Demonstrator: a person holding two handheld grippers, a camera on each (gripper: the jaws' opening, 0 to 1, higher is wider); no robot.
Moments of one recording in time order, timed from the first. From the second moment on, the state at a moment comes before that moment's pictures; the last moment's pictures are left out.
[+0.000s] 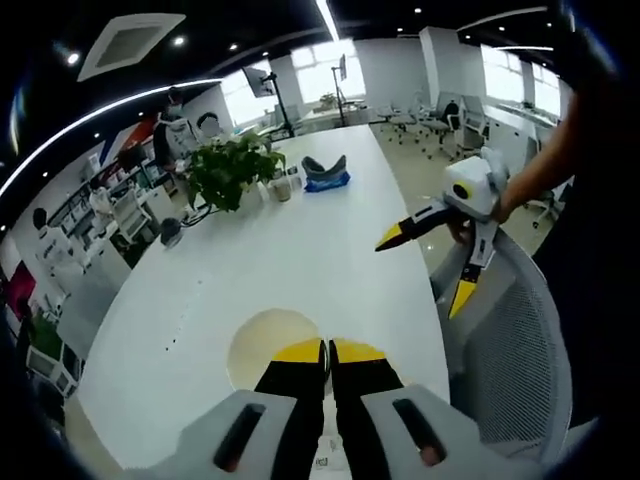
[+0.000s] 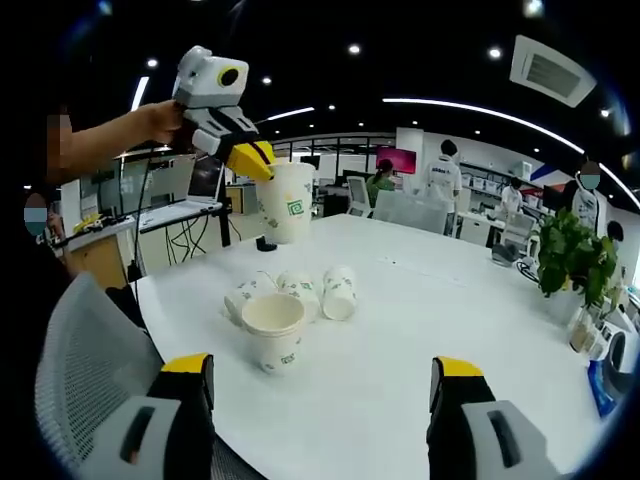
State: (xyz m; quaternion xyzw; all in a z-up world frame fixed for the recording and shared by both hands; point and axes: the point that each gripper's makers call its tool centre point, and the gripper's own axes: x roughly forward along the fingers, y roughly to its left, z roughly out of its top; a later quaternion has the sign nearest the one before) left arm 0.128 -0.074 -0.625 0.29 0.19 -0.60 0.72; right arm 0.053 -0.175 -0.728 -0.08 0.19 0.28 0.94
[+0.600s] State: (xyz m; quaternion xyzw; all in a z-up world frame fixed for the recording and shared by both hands) left arm 0.104 -0.084 -0.660 0.29 0.21 -0.62 0.70; right arm 0.053 -0.174 -0.729 -0.08 0.19 0.28 0.94
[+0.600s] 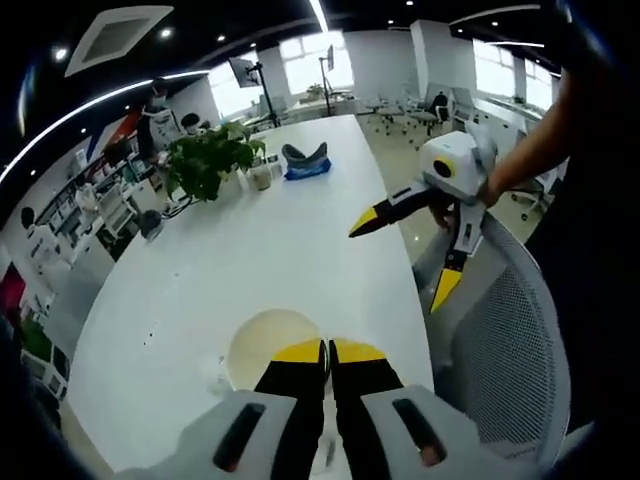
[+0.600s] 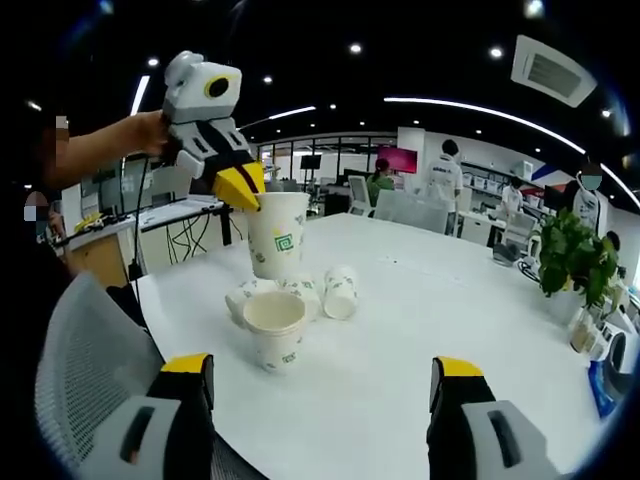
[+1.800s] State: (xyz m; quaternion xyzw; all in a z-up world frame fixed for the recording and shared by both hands) left arm 0.091 -0.098 -0.736 0.31 0.25 -0.62 0.67; right arm 0.055 -0.177 -0.731 -0.08 0.19 0.28 0.94
